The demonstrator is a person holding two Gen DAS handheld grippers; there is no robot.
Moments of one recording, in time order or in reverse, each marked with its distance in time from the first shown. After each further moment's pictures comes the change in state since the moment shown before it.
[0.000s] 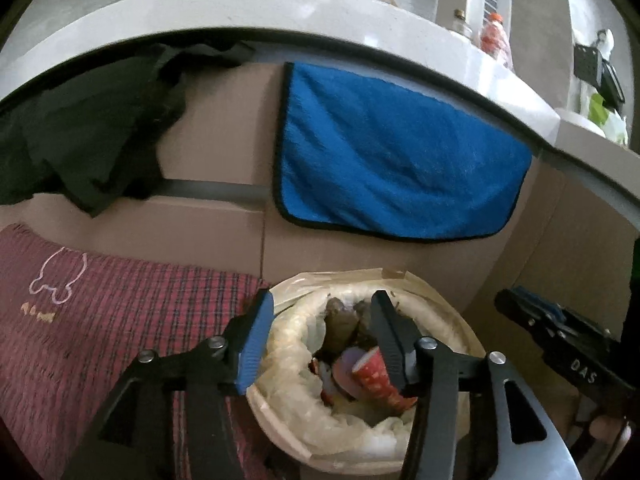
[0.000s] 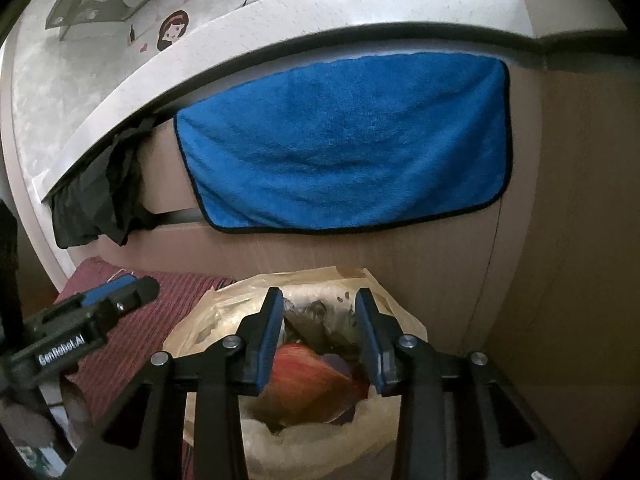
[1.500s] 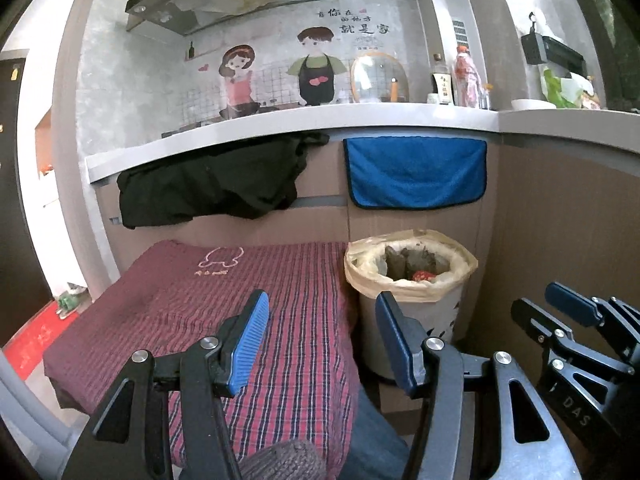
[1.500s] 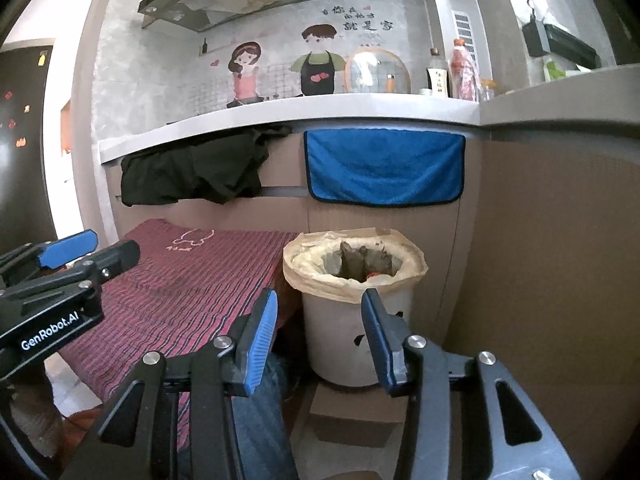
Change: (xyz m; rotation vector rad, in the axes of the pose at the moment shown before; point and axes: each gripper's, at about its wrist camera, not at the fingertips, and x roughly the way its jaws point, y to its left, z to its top) left arm -0.302 -0.038 -0.156 0.158 -0.184 0.308; right arm -0.252 0.122 -0.157 -0.130 -0.151 -0.039
